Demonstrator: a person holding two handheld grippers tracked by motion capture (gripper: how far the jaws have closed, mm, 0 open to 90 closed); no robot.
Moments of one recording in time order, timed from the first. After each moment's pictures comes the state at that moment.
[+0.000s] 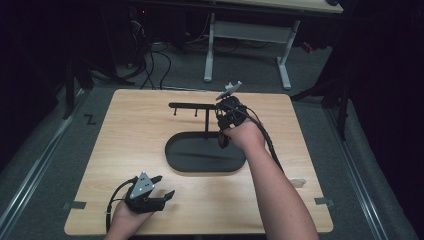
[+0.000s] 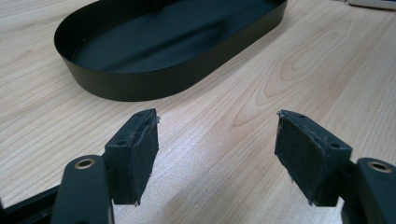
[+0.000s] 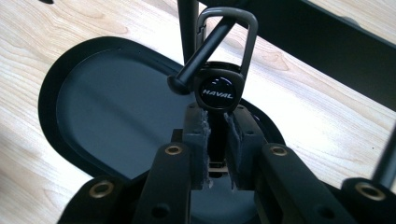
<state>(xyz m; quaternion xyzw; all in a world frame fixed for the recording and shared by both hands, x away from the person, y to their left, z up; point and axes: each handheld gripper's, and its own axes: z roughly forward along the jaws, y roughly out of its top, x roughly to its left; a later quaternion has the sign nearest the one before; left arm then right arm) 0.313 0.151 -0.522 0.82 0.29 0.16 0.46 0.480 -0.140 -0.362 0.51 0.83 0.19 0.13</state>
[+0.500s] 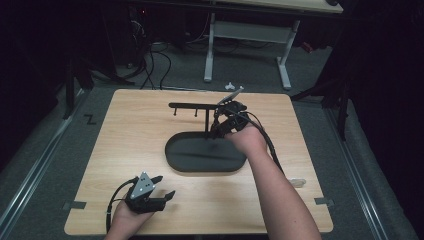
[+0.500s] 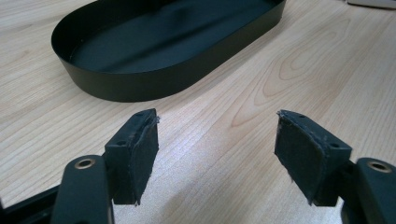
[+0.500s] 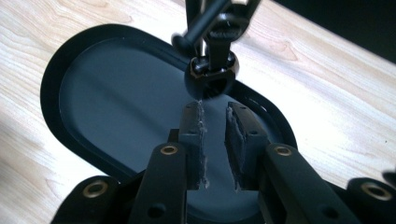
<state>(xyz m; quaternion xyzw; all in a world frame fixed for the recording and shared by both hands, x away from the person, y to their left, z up) 0.314 0.149 -0.523 0.82 0.29 0.16 0.46 0.470 -0.146 -0.370 0.51 0.83 0.19 0.12</state>
